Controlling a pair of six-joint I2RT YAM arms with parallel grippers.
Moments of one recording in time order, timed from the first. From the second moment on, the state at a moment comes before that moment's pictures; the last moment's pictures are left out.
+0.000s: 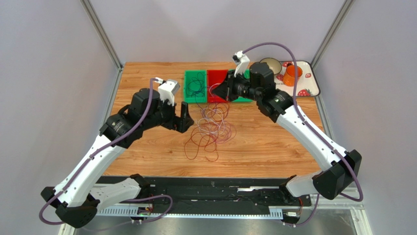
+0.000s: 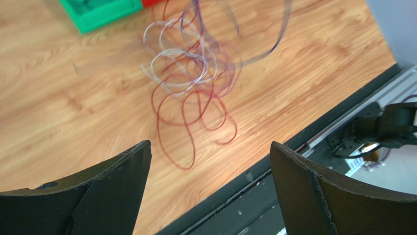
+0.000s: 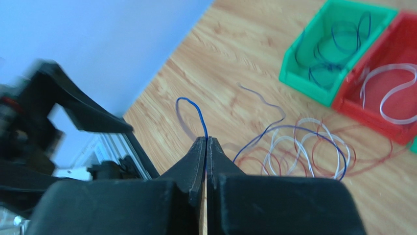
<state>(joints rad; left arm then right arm) -0.66 1.01 1.30 -0.83 0.08 -0.29 0.61 1.38 1.39 -0.30 -0.36 0.43</state>
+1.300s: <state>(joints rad) -0.66 0.43 1.02 -1.00 -0.27 -0.39 0.55 1.98 2.21 -0.41 -0.12 0.45</state>
